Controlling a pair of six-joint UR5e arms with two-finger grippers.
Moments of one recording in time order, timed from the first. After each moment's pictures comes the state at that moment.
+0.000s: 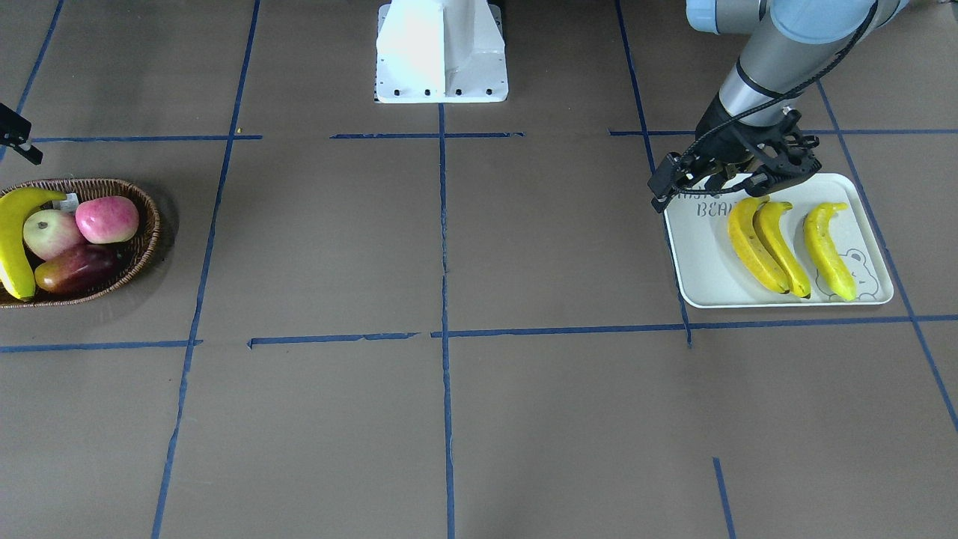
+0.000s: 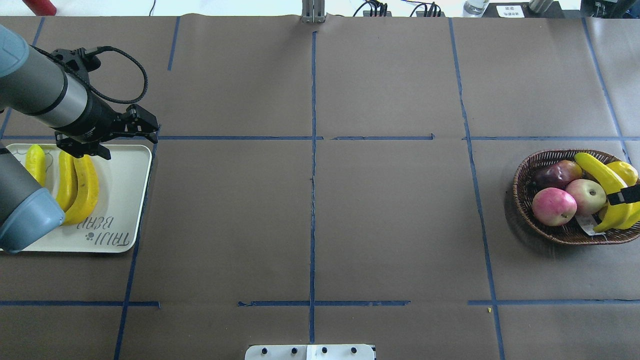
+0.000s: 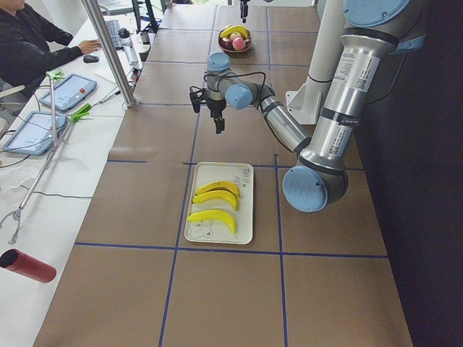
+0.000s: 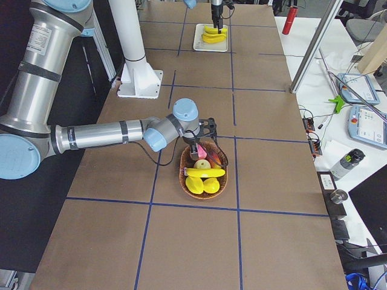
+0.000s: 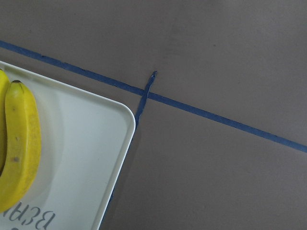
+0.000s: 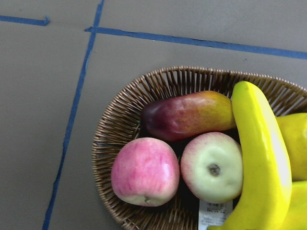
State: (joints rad) left arm -0.87 -1.87 -2.01 -1.56 -2.10 -1.30; right arm 1.18 -1.89 1.90 -1.05 2.38 0.52
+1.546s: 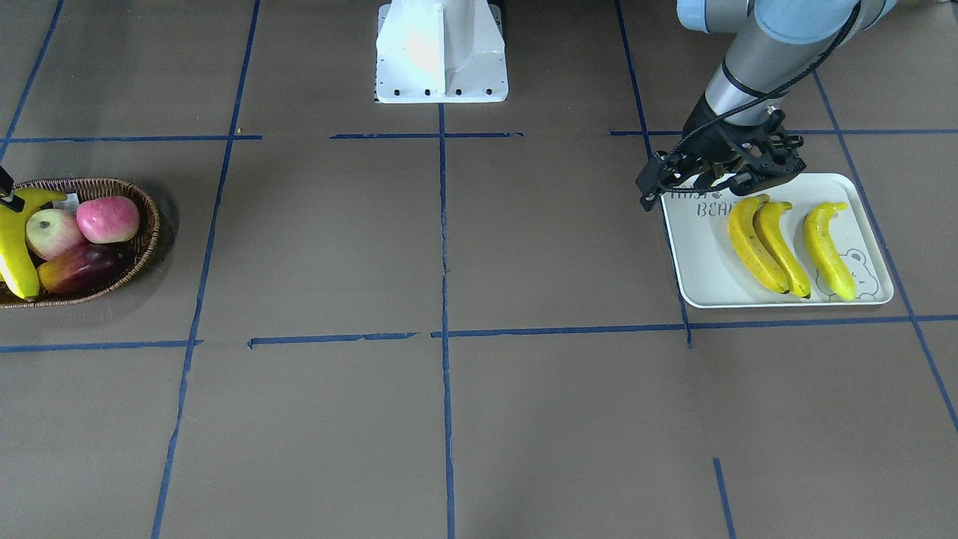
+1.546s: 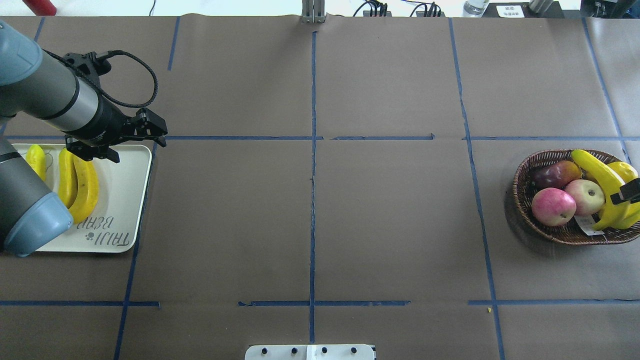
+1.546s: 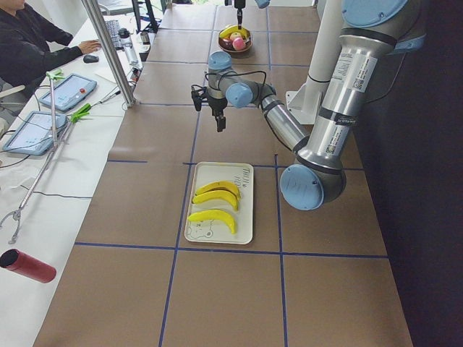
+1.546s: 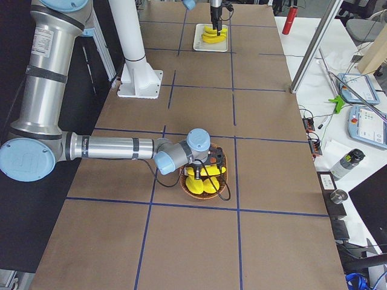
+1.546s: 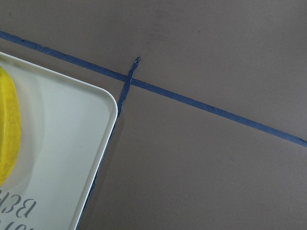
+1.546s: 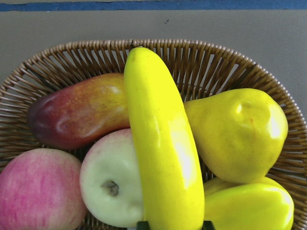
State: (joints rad) left arm -0.85 -1.88 -2.01 -1.56 -2.09 -1.30; right arm 1.19 -1.80 1.74 -1.05 2.39 0.52
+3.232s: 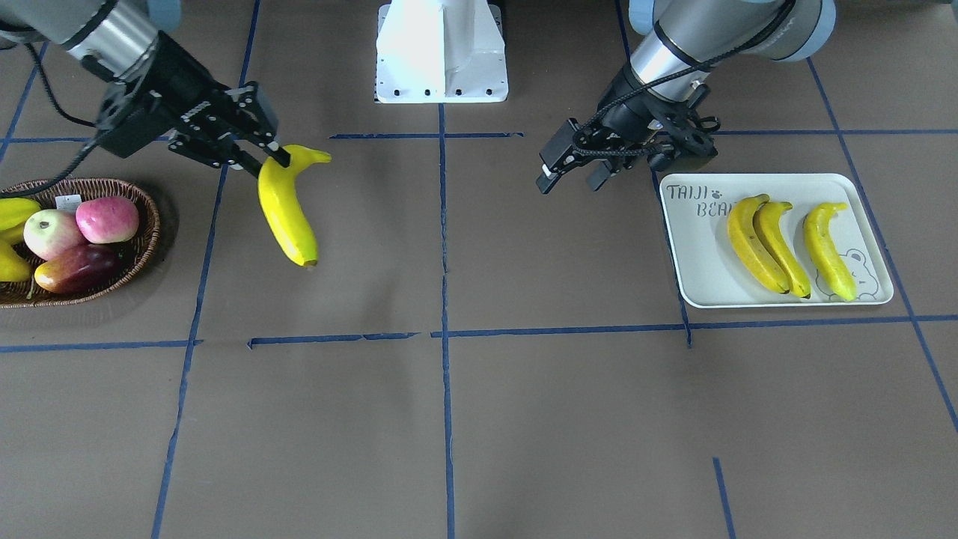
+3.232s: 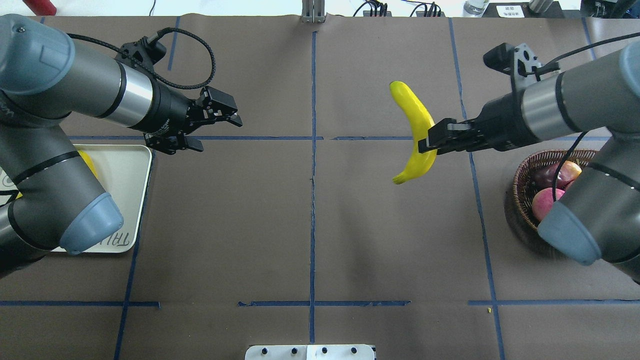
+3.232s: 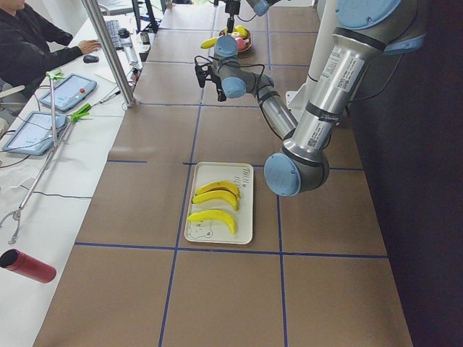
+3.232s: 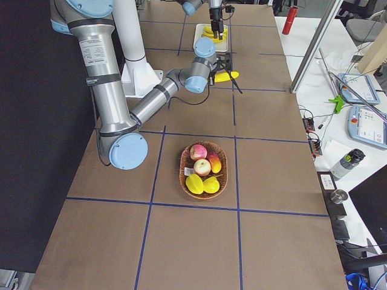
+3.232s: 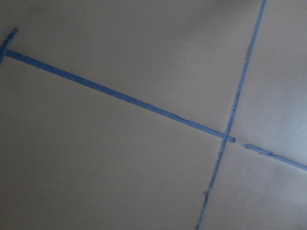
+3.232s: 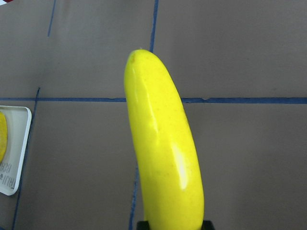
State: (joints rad) left arm -0.77 -2.03 -1.91 -2.05 -2.10 -1.69; right arm 0.77 -1.29 2.03 -1.05 2.14 1.23
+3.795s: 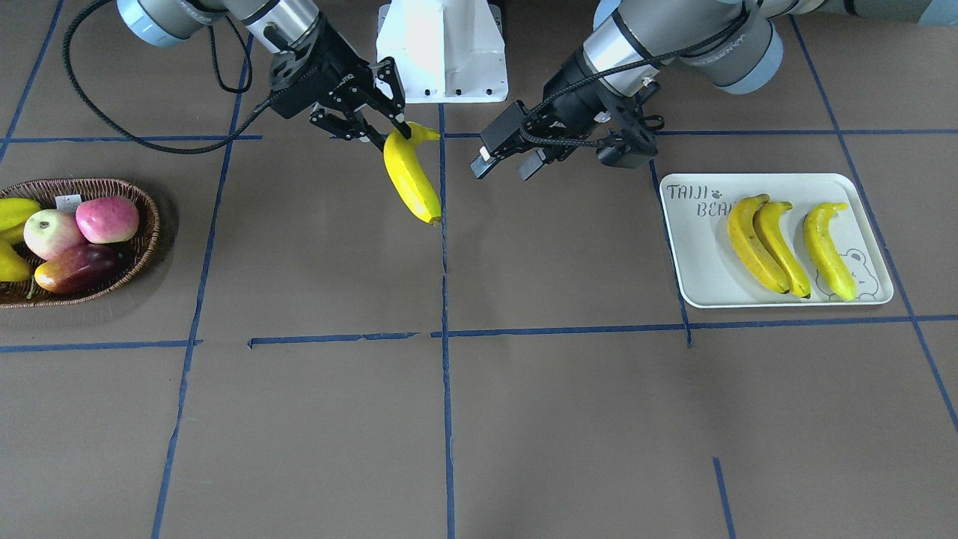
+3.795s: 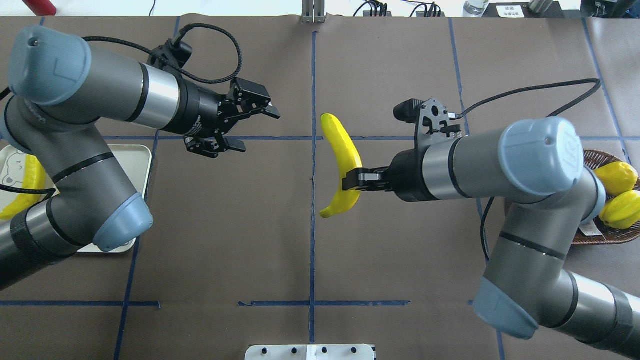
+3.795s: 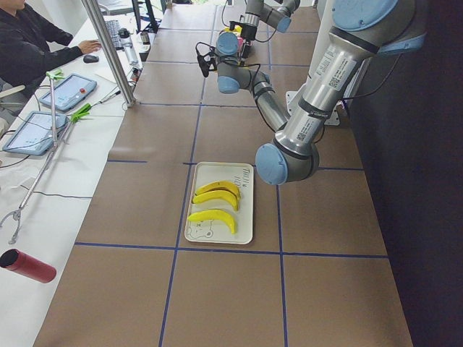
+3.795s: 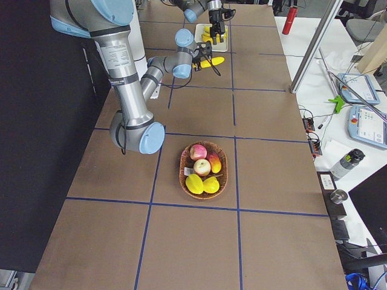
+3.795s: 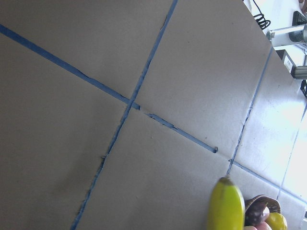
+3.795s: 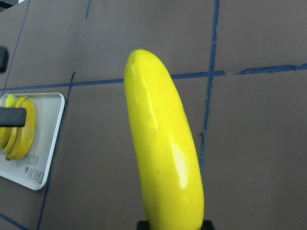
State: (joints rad) left arm -0.73 -2.16 -1.80 -2.21 -2.10 -1.88; right arm 0.47 -1.17 2.03 -1.08 1.79 1.31
